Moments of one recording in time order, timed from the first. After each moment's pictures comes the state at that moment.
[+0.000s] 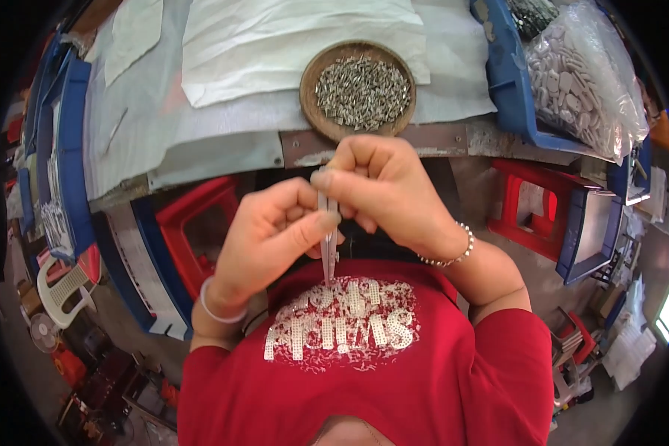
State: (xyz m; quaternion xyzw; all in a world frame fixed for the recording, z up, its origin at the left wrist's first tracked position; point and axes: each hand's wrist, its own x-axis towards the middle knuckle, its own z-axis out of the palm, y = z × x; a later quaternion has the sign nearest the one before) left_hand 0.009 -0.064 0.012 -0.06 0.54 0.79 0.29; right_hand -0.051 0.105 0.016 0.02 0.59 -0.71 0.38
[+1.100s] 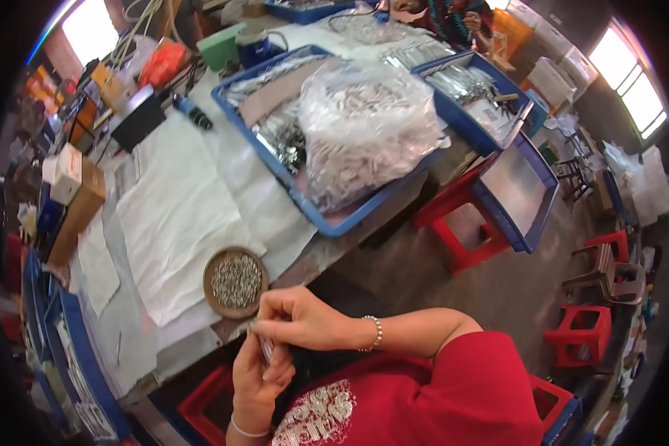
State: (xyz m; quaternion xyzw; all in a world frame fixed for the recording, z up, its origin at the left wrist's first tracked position) left_hand 0.003 0.001 0.001 -0.14 0.17 0.89 0.40; right_hand -0.032 0.166 0.027 -0.08 0.56 -0.79 0.24
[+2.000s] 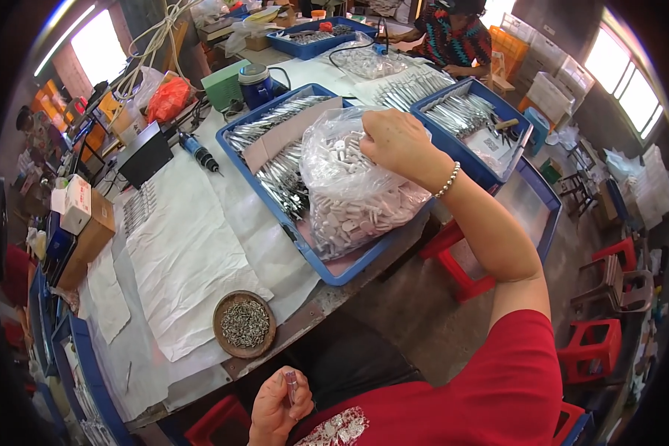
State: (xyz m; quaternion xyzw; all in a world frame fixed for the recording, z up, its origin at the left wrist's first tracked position) left_hand -0.002 0.015 0.006 -0.07 0.26 0.88 0.40; right_hand -0.214 0.359 0.123 -0.07 0.97 -0.07 -0.21
